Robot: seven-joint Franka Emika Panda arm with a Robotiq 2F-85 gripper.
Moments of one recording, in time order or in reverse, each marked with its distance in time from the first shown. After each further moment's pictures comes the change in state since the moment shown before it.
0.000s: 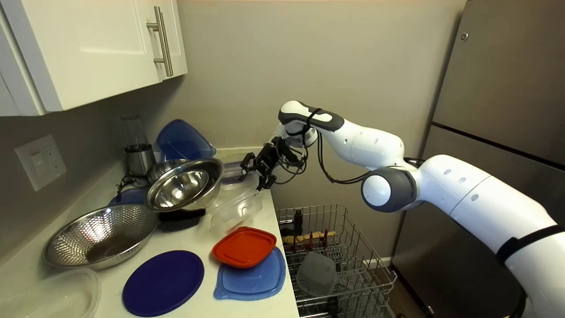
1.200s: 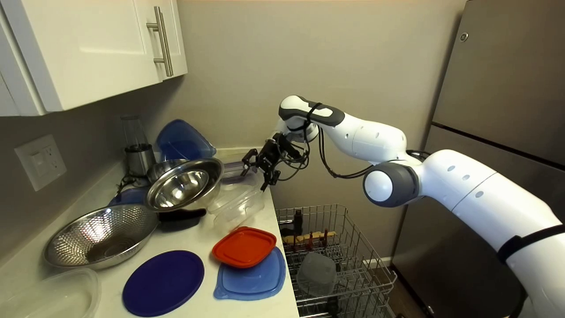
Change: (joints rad) arm 0.000 -0.053 -0.060 -0.047 0.000 0.002 0.000
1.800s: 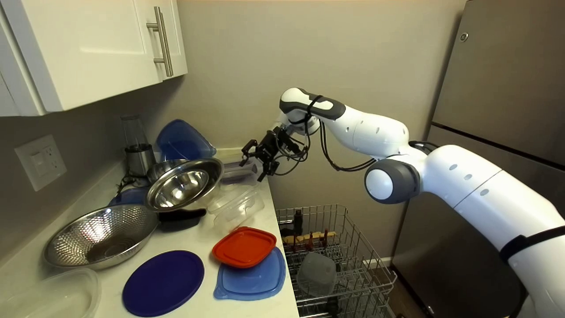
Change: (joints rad) arm 0.024 -0.061 -0.136 -0.024 0.082 0.115 -0.054
